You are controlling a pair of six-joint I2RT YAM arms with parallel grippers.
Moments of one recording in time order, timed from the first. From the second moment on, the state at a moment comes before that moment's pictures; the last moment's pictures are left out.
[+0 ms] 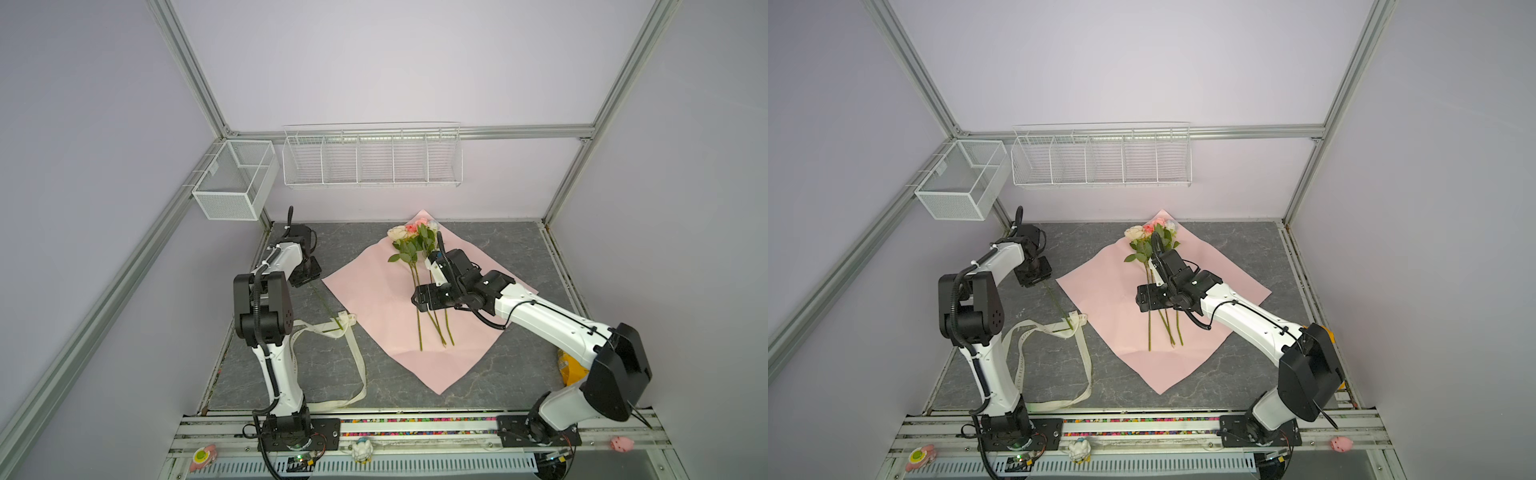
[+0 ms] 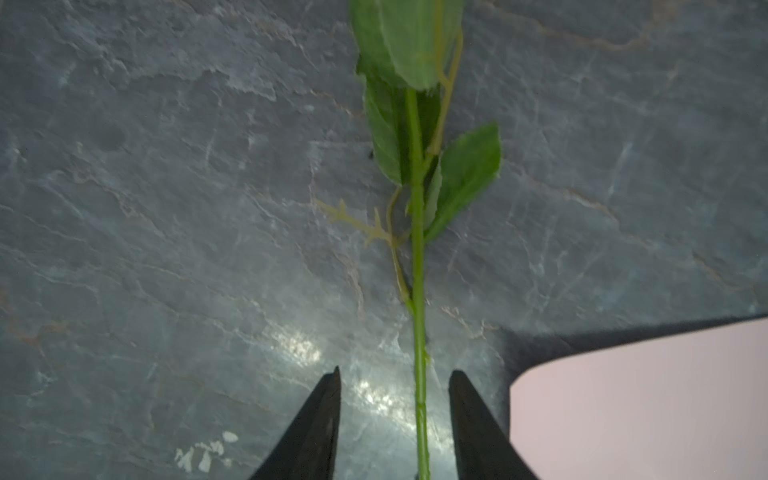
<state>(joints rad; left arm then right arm) 0.00 2.08 1.60 -0.83 -0.14 -0.47 0.73 1.53 1.23 -0.62 -0.11 0.46</state>
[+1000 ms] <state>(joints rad) 0.00 2.19 1.69 -0.87 -0.07 -0.42 0.74 1.53 1.15 -0.60 -0.08 0.51</state>
